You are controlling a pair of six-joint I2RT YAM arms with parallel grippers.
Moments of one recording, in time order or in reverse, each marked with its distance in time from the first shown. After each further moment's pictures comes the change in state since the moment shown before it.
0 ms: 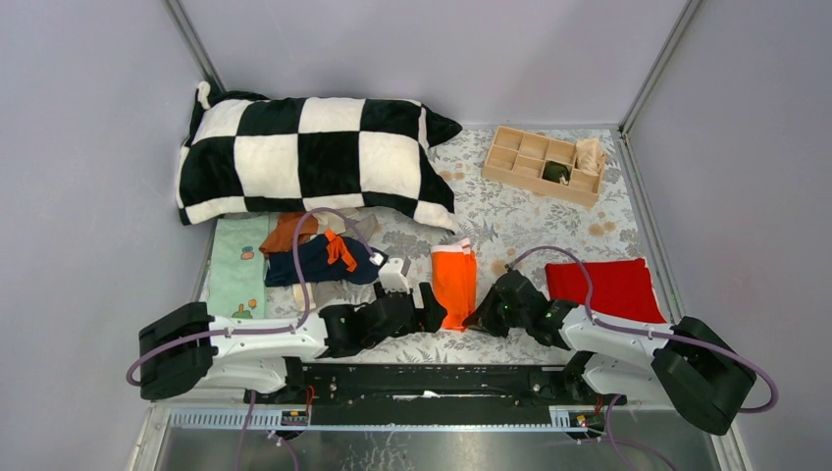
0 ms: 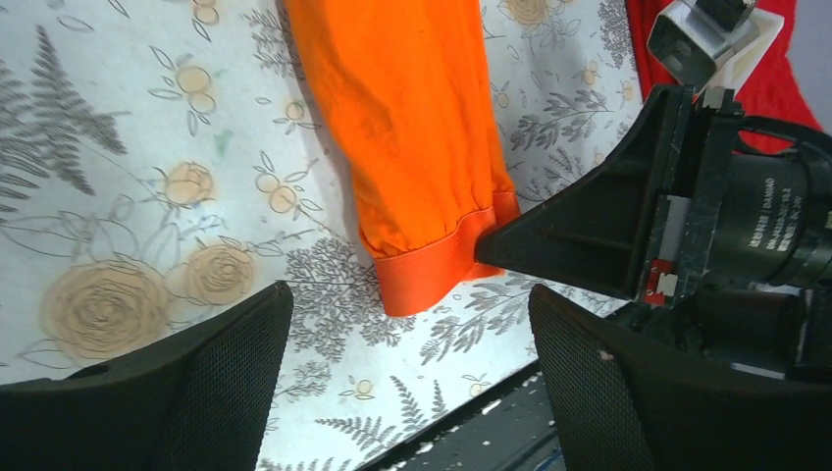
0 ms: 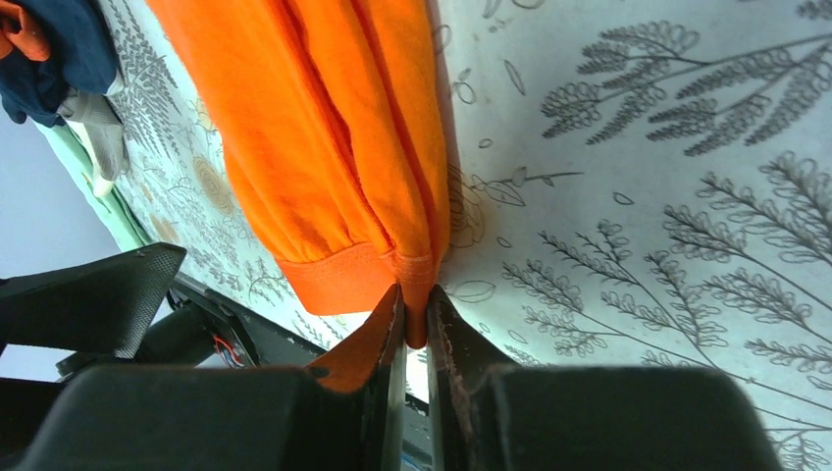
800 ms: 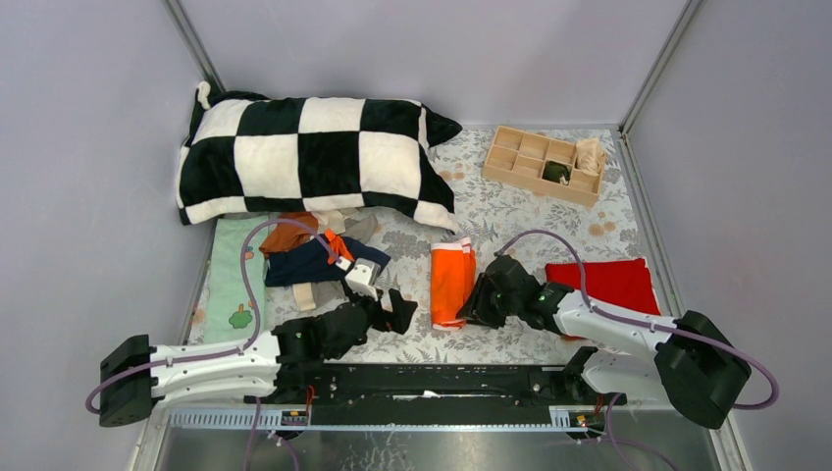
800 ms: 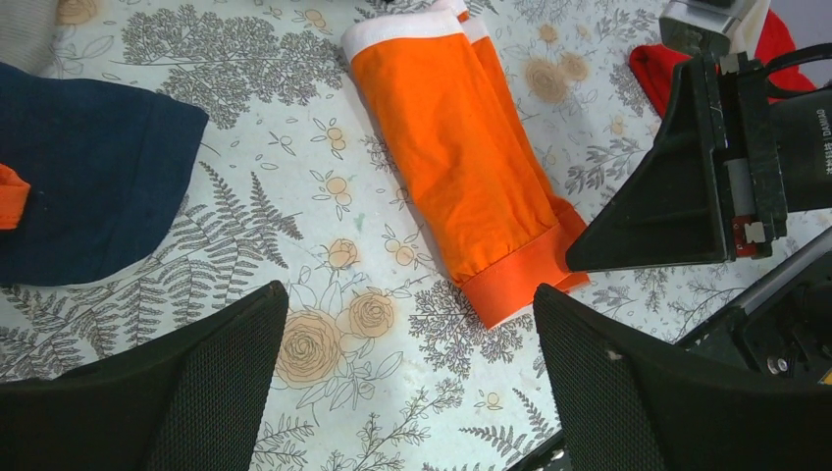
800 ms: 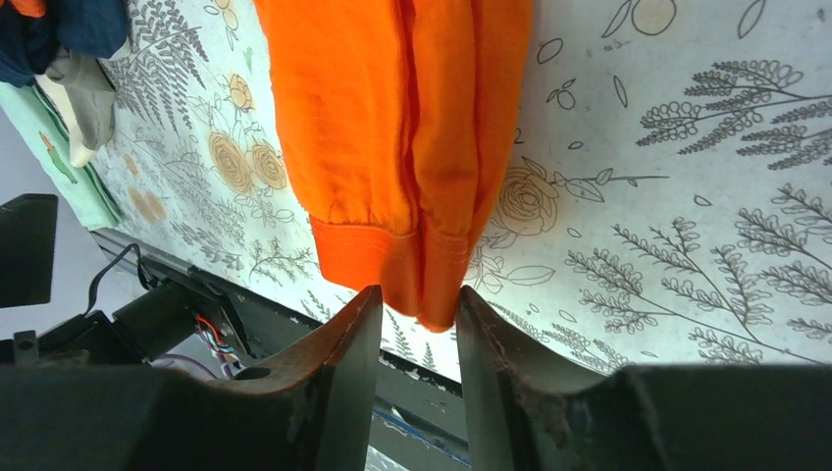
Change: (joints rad) left arm -0.001 -0.418 -0.208 0.017 -0.155 0.414; right arm 0.000 0.055 0.190 -0.197 -0.023 -0.114
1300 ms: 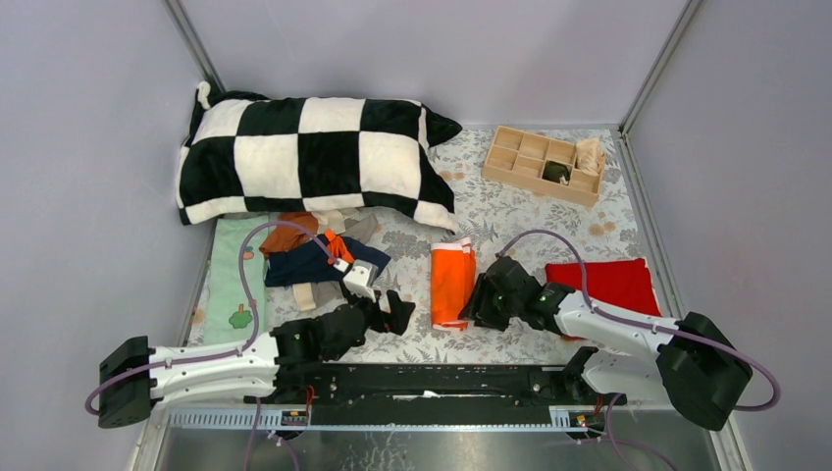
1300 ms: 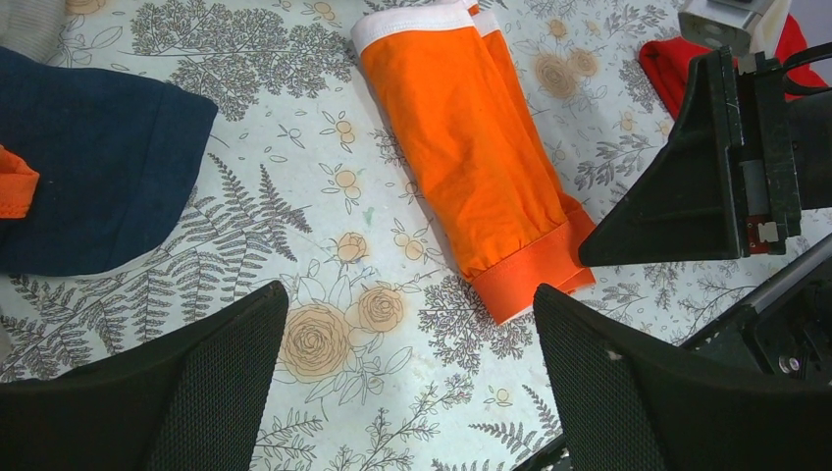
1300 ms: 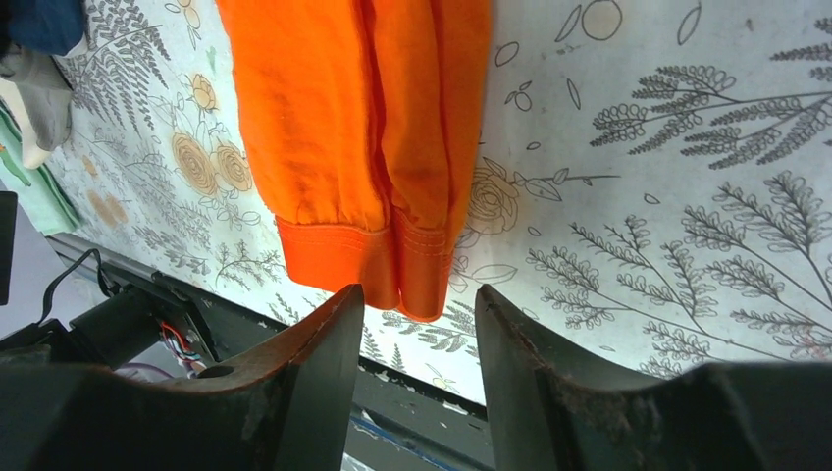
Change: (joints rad) left arm 0.000 -0.037 -0.023 -0.003 -0.013 -0.001; right arm 0.000 -0.021 0.005 -0.069 0.035 -0.055
